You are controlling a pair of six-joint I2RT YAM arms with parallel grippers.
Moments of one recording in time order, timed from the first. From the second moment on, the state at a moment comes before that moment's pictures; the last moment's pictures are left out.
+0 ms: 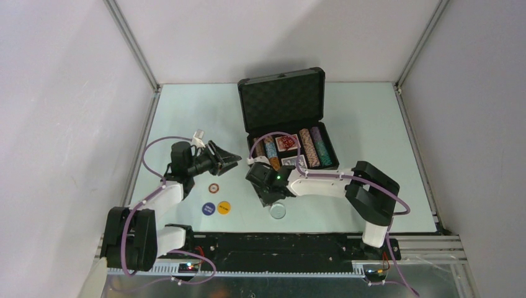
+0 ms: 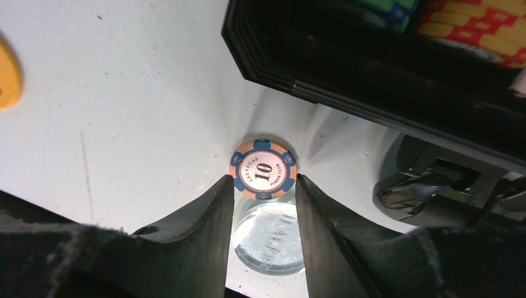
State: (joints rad) left arm -0.09 1.18 0.40 0.33 0.75 -1.01; right arm 1.13 1.81 1.17 -0.50 0.19 0.56
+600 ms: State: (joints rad) left arm -0.09 1.18 0.40 0.33 0.75 -1.01; right arm 1.09 1.72 1.25 -0.57 0.19 0.52
